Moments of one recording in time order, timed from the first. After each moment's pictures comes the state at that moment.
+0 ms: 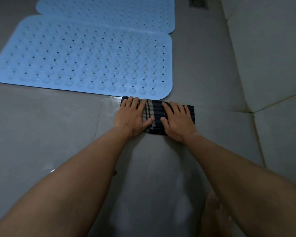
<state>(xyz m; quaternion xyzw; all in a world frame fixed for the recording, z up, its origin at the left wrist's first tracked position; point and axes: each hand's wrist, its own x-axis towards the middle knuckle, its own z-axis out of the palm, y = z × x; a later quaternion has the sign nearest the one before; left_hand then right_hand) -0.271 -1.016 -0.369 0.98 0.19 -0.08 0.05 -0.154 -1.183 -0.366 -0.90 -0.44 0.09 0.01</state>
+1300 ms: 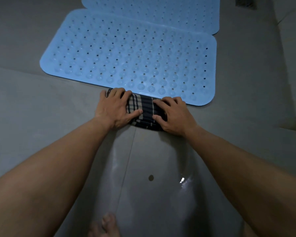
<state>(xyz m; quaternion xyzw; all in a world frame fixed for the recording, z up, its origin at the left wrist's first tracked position) -0.372 -0.868 -0.371 0.96 0.27 -0.02 0.01 -0.209 -1.051 -0.364 -0.82 -0.55 0.10 0.09</state>
